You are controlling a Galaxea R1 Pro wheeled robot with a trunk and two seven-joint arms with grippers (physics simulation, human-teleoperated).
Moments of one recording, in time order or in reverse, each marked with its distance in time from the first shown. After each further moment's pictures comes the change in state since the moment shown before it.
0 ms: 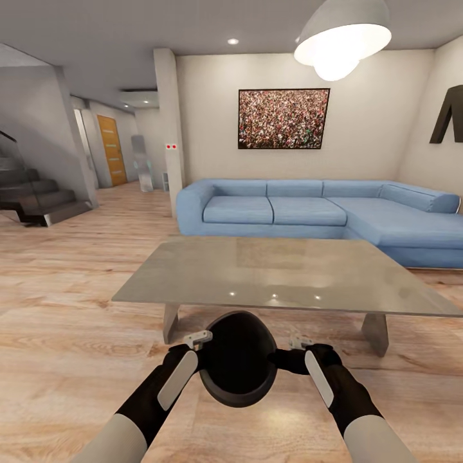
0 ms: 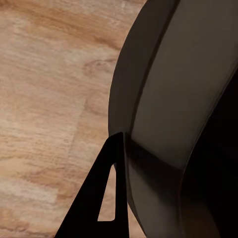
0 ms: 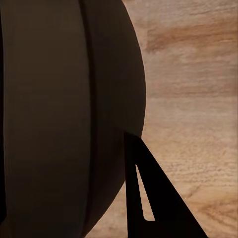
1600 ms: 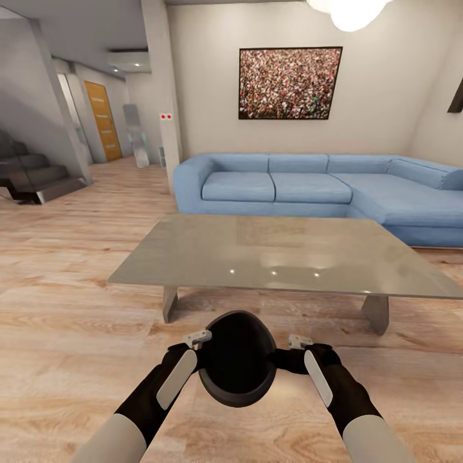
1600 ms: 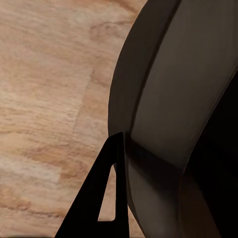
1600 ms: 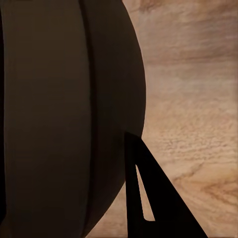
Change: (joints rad) left arm 0.000 0.002 0.006 -0.009 0.008 0.008 0.011; right arm -0.001 0.007 -0.008 -0.001 0.007 0.002 0.002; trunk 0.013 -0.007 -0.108
